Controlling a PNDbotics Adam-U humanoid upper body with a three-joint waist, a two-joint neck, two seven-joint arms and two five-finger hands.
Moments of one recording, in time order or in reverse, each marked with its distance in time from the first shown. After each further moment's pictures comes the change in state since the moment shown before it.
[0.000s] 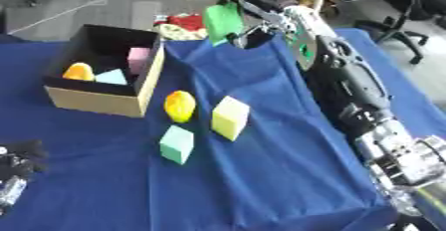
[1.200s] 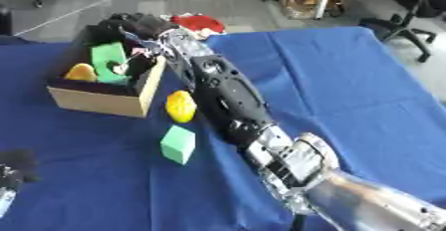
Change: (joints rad) left arm -0.002 -0.017 -0.022 0.000 0.014 0.001 -0.024; right arm -0.095 0.322 0.001 0.121 0.376 0.088 -0.088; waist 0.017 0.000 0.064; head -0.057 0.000
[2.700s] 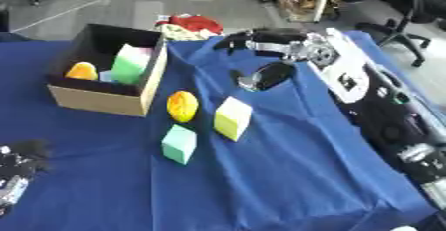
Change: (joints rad) left arm 0.000 0.019 0.020 0.000 -0.016 0.000 0.021; right arm 0.542 -0.607 0.136 -0.686 -0.865 -0.004 0.552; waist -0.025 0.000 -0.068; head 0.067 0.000
